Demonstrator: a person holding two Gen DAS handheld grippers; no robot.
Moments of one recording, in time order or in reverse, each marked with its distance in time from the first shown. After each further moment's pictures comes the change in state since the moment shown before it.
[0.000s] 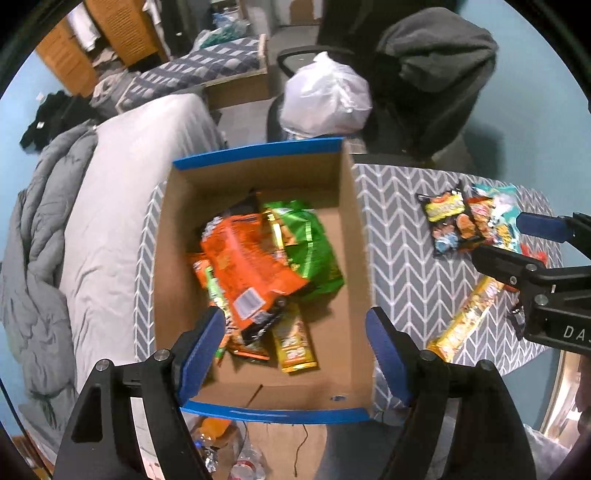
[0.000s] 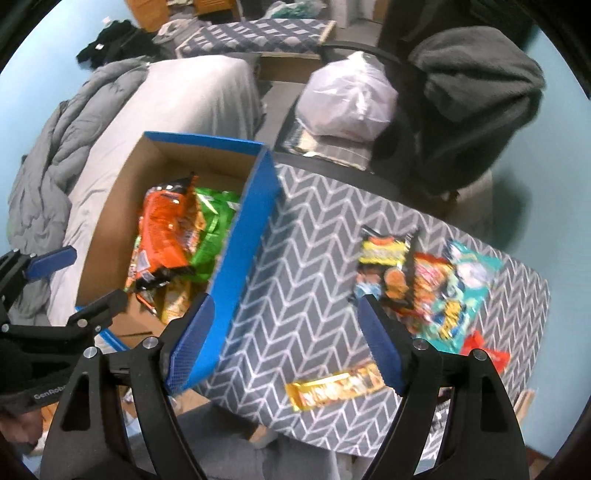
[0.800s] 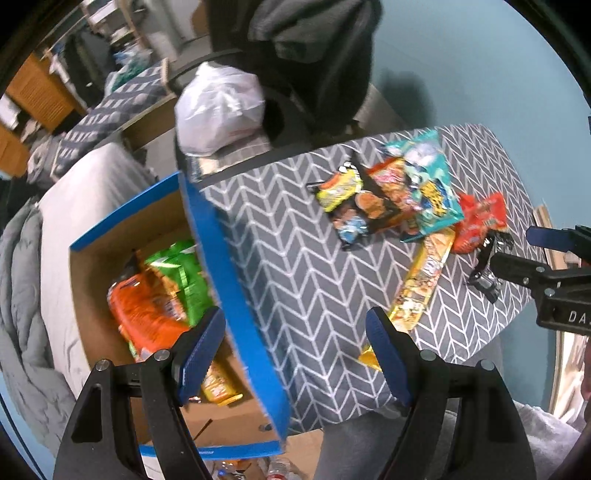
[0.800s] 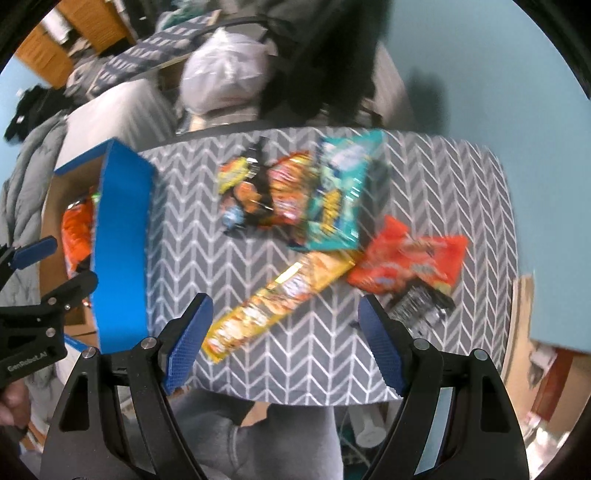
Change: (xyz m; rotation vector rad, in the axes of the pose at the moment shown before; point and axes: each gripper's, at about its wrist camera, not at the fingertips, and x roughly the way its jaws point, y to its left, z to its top) left arm 0.017 -0.131 0.019 0.313 0.018 -0.095; right arm -0.016 -0.136 -0.099 0.373 0.053 -0.081
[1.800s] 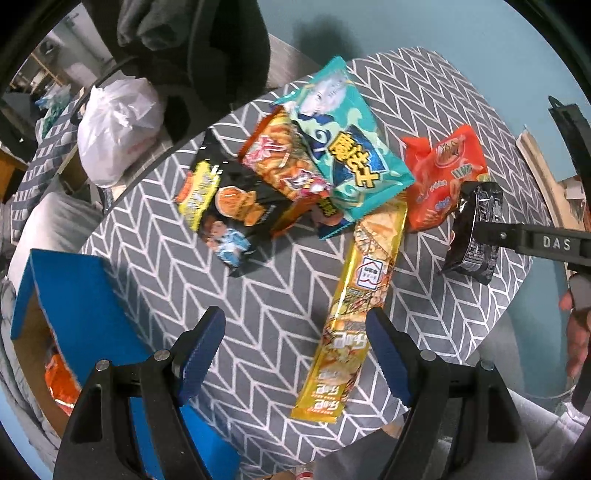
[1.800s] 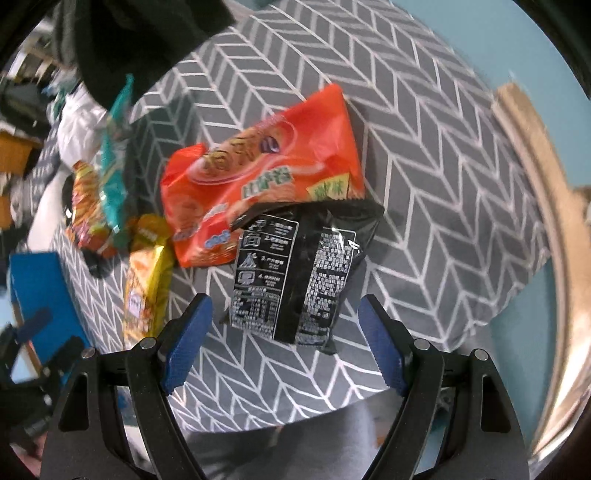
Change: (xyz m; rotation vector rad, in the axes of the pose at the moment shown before) left arm 0.087 -0.111 0.031 0.258 0.098 -0.064; right arm 0.098 -0.165 -0.056 0.555 0.083 0.073
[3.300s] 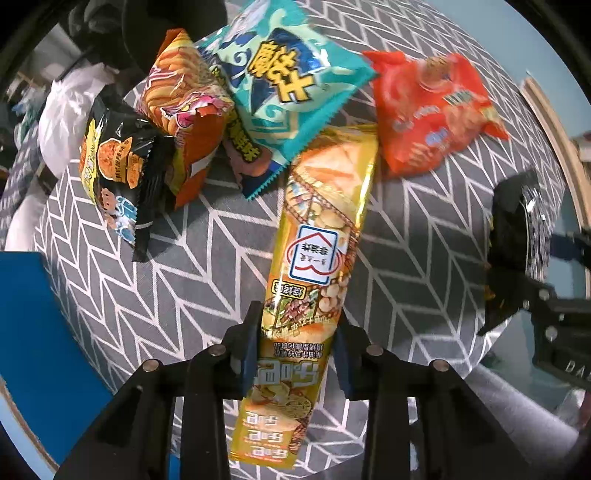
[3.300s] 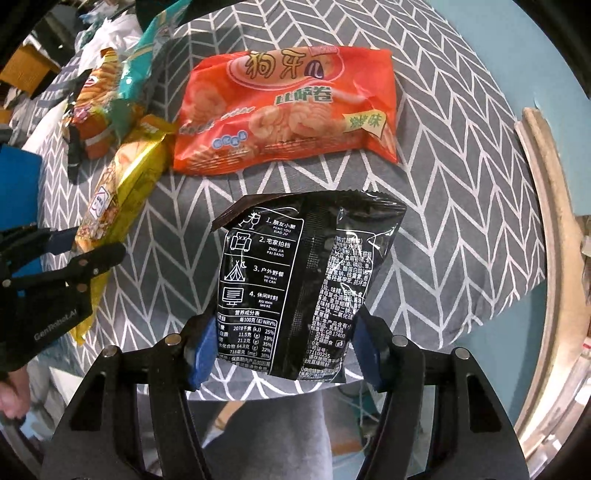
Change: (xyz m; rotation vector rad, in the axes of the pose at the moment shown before) left arm 0.086 -0.069 -0.010 0.069 0.081 -0.018; right arm 0.009 0.011 -0.086 -0.286 -0.002 -0.120
